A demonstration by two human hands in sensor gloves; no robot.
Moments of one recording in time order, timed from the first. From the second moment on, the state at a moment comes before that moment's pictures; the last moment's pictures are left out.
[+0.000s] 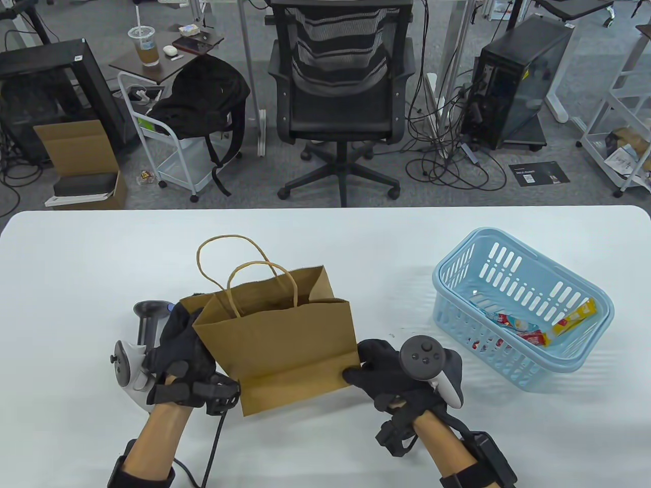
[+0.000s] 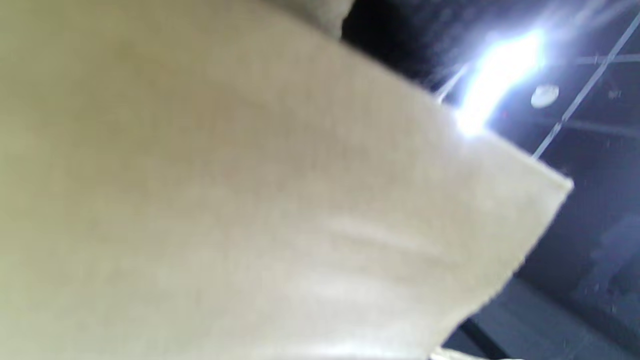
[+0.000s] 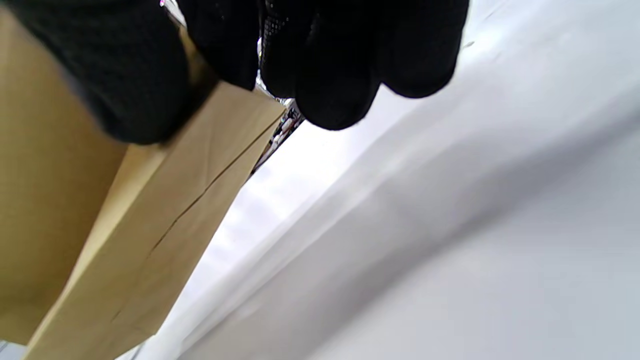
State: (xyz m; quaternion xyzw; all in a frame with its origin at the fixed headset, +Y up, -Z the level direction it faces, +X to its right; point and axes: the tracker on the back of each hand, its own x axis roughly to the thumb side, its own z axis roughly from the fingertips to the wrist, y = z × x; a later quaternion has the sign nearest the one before) left_hand -0.286 -0.696 -0.340 0.10 -0.10 0.86 0.50; right_hand 0.118 -0.745 -0.328 0.08 0.07 0.90 0.42
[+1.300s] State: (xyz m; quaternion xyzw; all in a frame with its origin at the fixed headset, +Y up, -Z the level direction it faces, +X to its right) left_hand -0.314 -0.689 -0.341 0.13 -0.10 0.86 0.49; right_hand 0.121 -0.731 -0.327 0.18 0.02 0.91 0.38
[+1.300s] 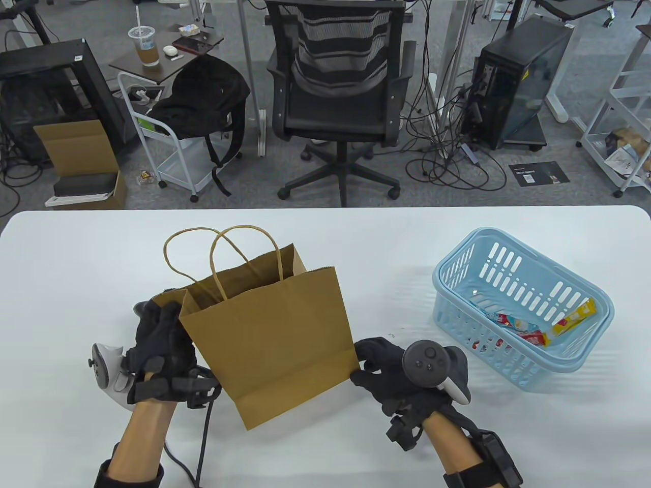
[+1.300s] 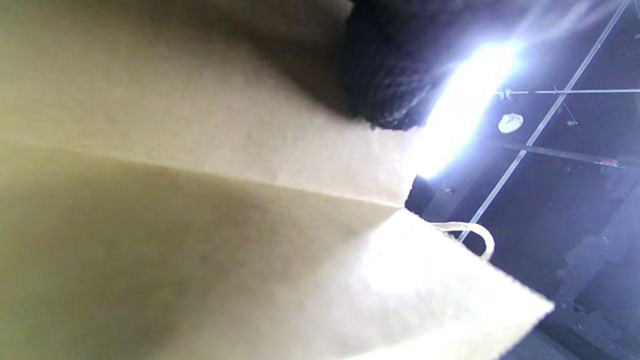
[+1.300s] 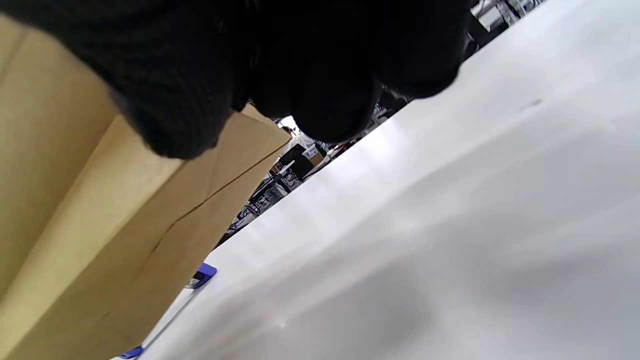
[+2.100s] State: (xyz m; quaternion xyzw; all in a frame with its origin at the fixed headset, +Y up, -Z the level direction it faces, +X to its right) left_hand -0.305 -0.685 -0.342 0.11 -0.13 0.84 0.52; right_hand 0.129 -0.717 -0.324 0.17 -0.07 0.90 0.40
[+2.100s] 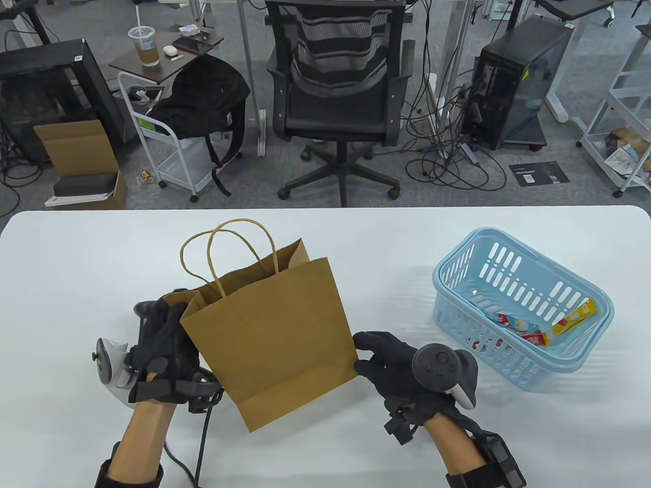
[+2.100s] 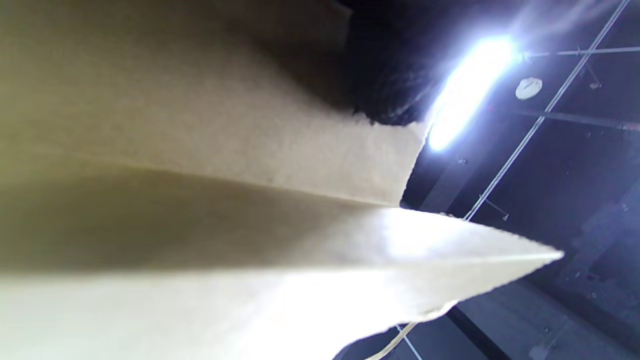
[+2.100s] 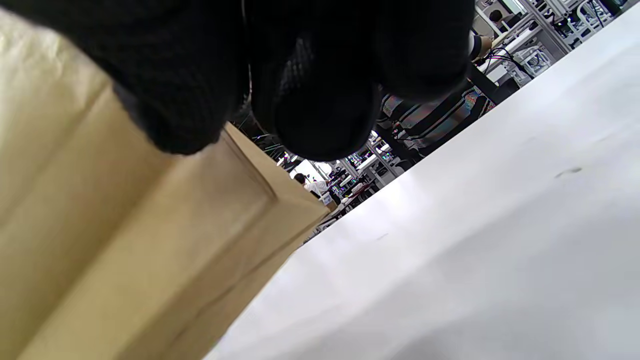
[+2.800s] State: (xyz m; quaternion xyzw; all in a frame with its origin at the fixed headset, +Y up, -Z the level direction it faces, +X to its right) left_hand -0.289 -0.670 -0.328 0.16 -0.11 0.61 0.77; right_hand 0.138 -0.731 -0.329 0.05 -0.12 0.85 0.51
